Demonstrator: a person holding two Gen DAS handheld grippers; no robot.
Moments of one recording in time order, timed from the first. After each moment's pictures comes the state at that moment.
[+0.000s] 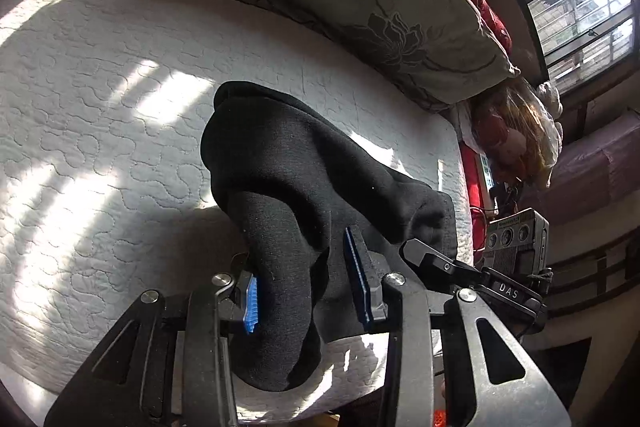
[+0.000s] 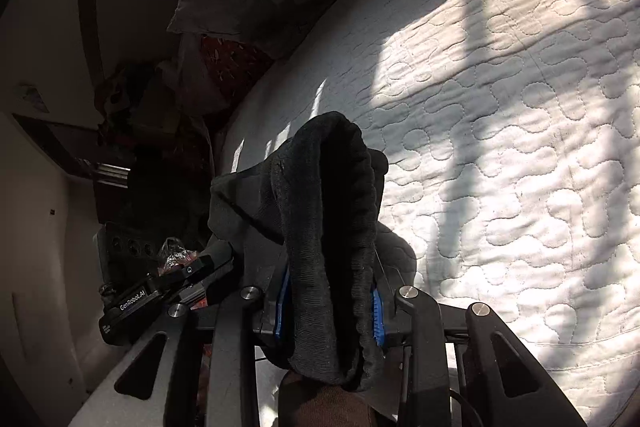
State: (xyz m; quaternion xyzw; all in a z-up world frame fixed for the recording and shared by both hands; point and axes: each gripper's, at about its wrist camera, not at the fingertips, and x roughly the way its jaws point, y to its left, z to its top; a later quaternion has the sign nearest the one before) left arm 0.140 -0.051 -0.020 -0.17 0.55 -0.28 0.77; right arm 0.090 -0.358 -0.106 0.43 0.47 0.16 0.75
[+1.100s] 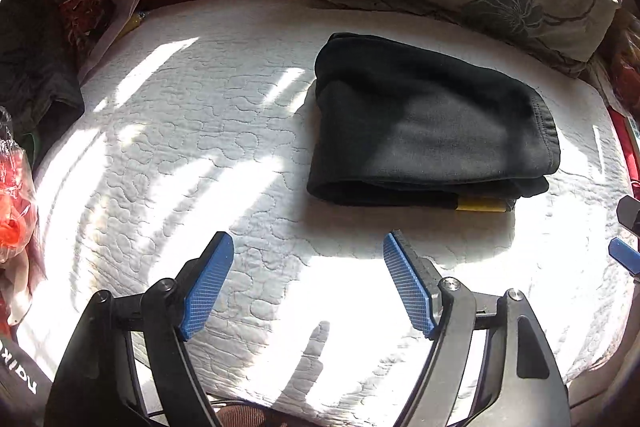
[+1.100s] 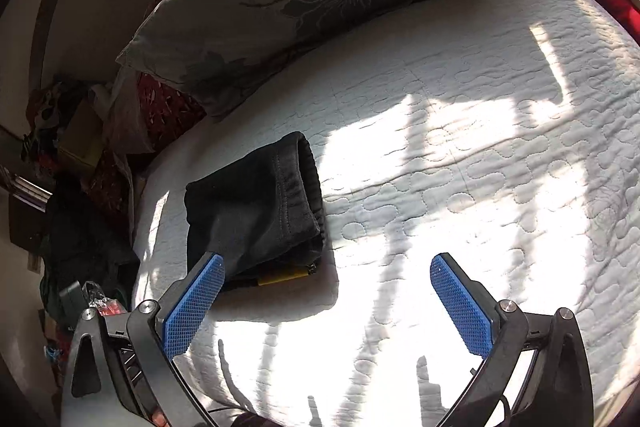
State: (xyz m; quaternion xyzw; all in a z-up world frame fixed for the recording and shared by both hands) left arm 0.080 -0.051 -0.049 0.06 0.51 -0.03 0.86; right arm 0.083 -0.352 -0.066 0.33 0.48 -0.02 0.81
